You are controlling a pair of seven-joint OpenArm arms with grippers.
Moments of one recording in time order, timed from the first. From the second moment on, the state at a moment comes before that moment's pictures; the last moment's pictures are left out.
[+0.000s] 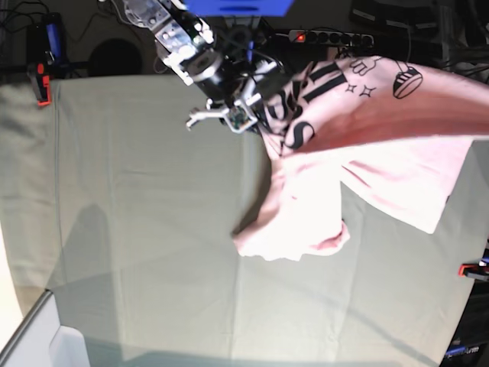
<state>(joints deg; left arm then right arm) 15.1 -9.7 -80.4 111.7 -52.2 -15.8 53.5 -17.0 8.9 -34.6 84.3 0.0 0.0 -4.8</state>
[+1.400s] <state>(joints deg) 17.2 -9.5 -80.4 112.2 -52.3 -16.0 53.5 2.2 4.4 -47.3 77.3 -0.3 0.0 -12.0</state>
